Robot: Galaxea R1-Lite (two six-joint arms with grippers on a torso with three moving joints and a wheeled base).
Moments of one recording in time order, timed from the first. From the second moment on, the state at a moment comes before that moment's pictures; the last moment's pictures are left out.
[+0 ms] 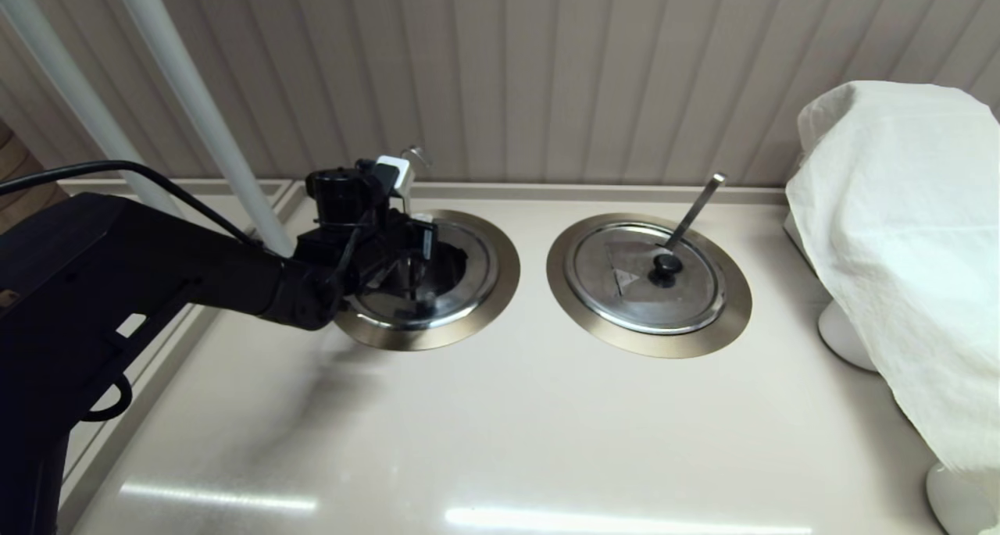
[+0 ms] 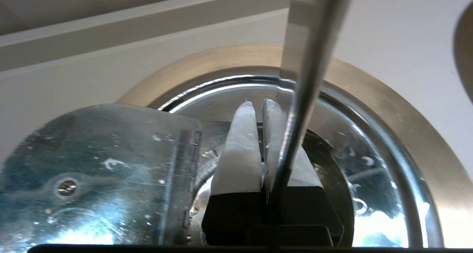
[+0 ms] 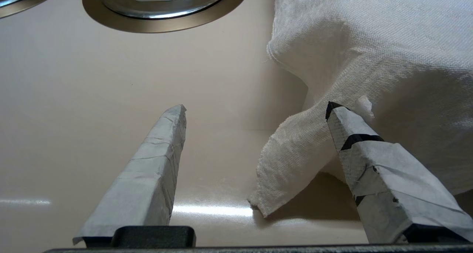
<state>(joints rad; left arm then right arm) -0.34 2.17 -1.41 -0.66 0.04 0.12 0.00 0.00 0.00 0.00 0.00 0.00</state>
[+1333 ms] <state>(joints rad) -0.44 2.30 -1.62 -0.67 0.17 0.04 0.00 0.00 0.00 0.00 0.00 0.00</state>
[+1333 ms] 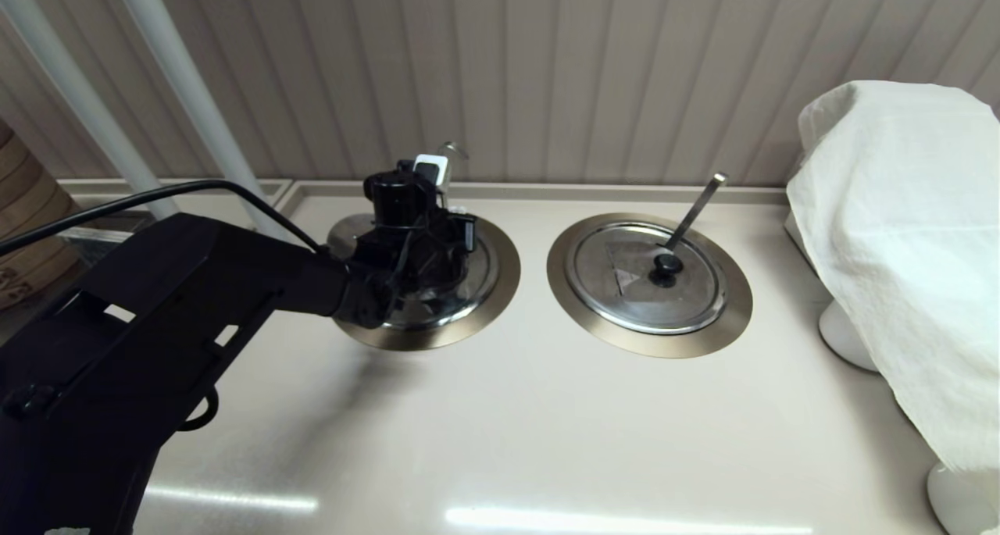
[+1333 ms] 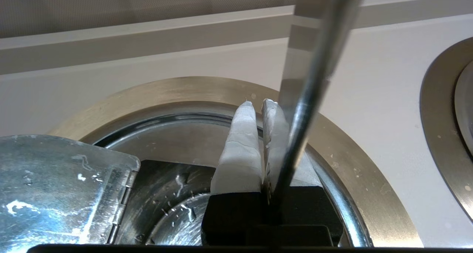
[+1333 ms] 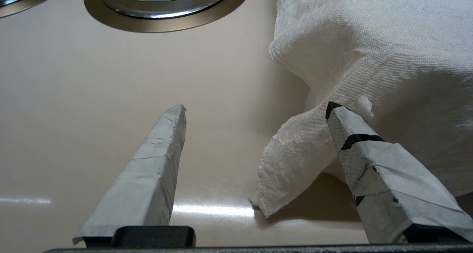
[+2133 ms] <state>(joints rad) -0.44 2.32 -1.64 -0.67 0.19 0.04 0.00 0.00 0.00 0.00 0.00 0.00</state>
